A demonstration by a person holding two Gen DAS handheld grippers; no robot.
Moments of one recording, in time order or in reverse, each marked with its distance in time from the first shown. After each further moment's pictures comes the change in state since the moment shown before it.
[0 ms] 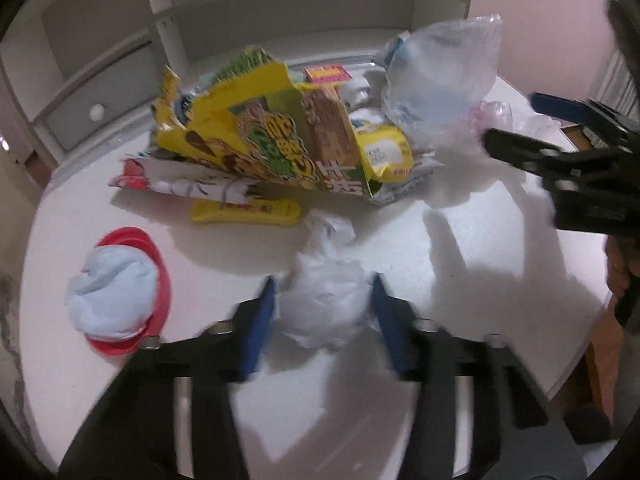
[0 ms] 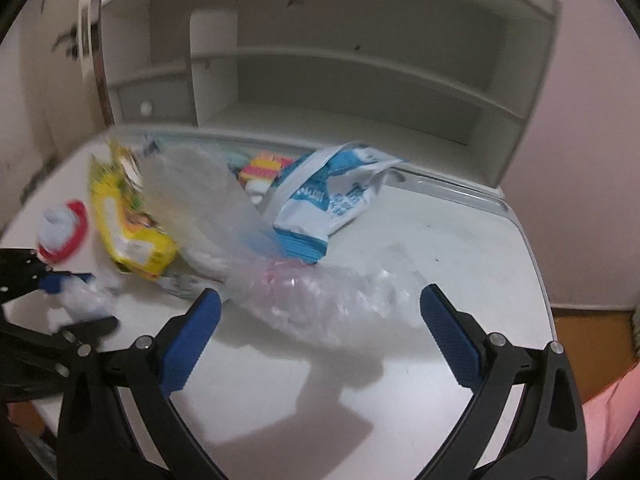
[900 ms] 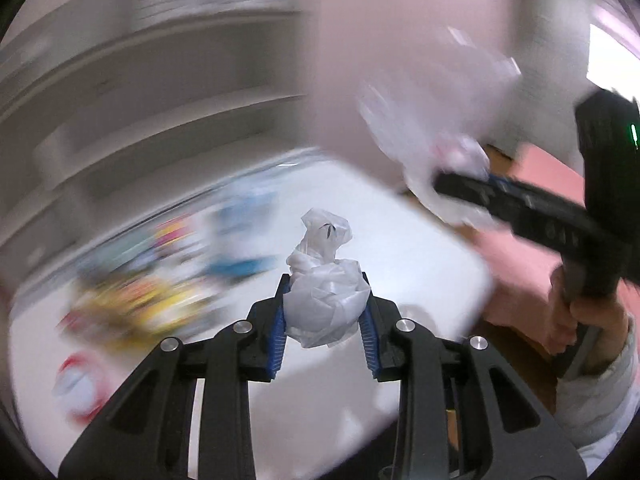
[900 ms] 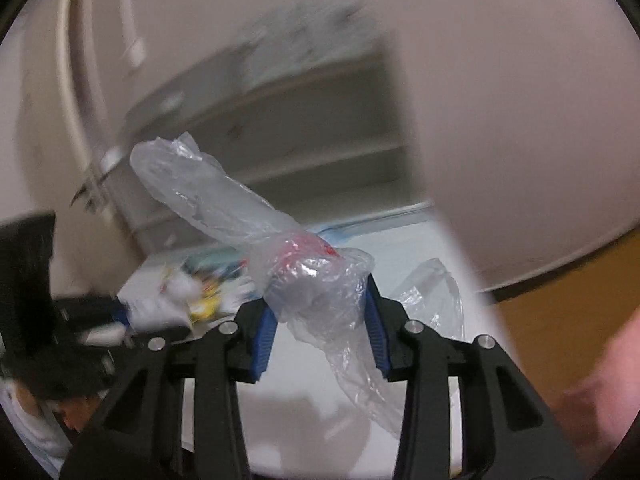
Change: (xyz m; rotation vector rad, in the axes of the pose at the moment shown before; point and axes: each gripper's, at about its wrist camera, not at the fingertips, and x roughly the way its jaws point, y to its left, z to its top) left arm -0.109 -0.140 0.050 0.265 -0.262 -0.318; right arm -0.190 -0.127 -0.086 0.445 -0.329 0.097
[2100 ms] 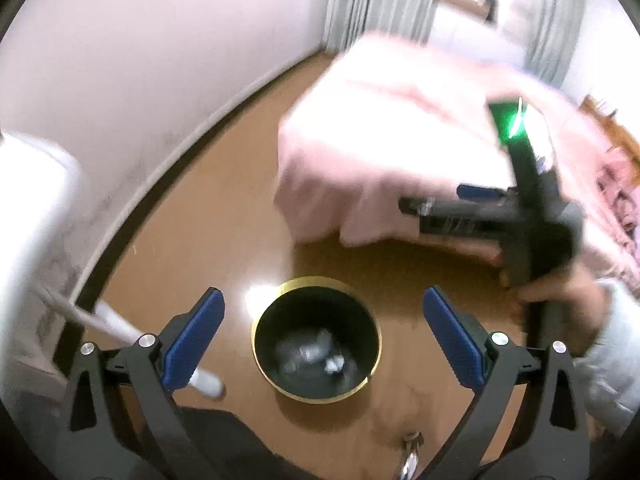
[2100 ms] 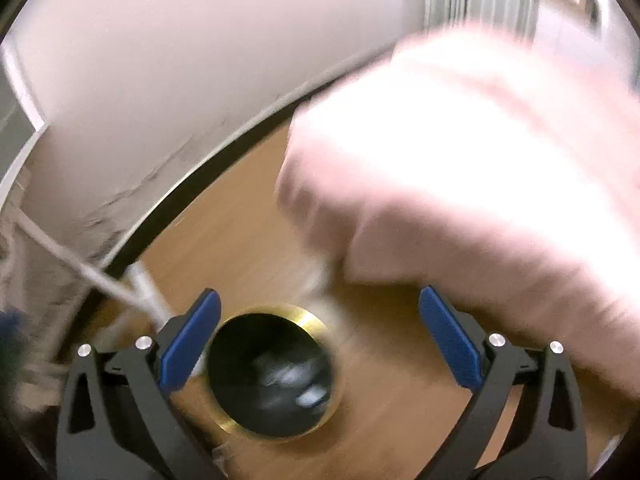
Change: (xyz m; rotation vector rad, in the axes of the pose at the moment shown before) left arm 0.185 -0.262 -0.071 0.347 0.171 -0.437; right arm -0.134 -0.277 -0.247 0.426 0.239 -0.855
